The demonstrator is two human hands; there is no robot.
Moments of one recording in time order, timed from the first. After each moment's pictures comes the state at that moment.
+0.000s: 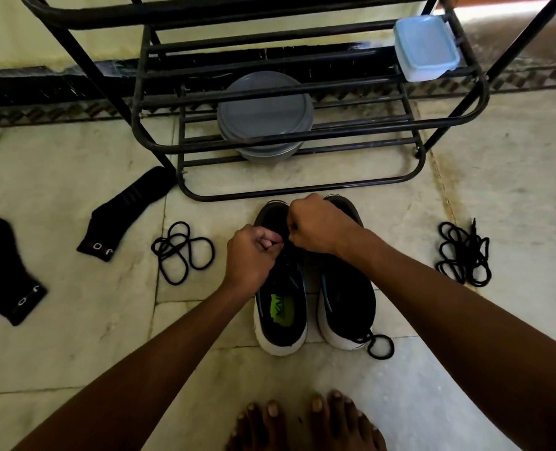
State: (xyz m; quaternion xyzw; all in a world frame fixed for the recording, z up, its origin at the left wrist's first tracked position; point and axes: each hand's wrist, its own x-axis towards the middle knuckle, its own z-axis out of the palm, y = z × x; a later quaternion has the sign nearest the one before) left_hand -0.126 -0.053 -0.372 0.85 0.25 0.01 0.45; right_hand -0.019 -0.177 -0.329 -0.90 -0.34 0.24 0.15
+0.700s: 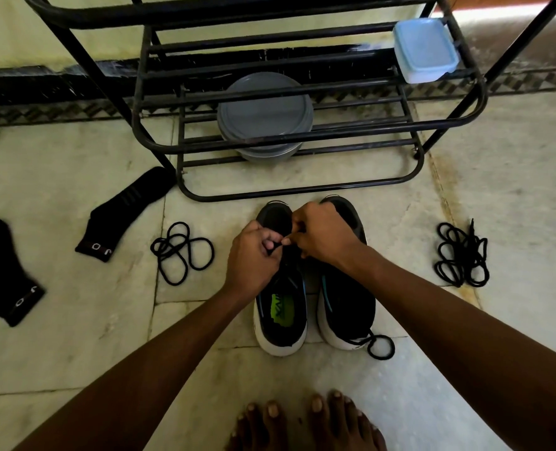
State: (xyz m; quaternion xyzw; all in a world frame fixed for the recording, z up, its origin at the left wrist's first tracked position) left_hand -0.127 -0.050 -0.392 0.89 0.17 0.06 0.41; right_hand -0.030 -0.188 -0.346 -0.89 -0.22 0.25 0.30
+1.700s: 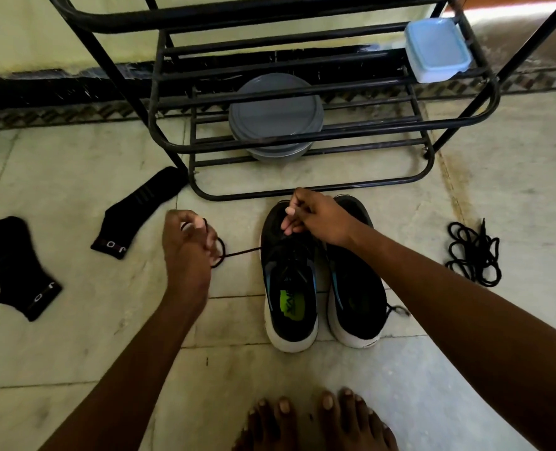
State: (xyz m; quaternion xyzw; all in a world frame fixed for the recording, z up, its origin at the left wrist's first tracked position) left_hand -0.168 0.009 -0.318 0.66 0.32 0.21 0.65; right_hand -0.009 -0.173 -0.367 -0.72 -0.20 0.37 0.56
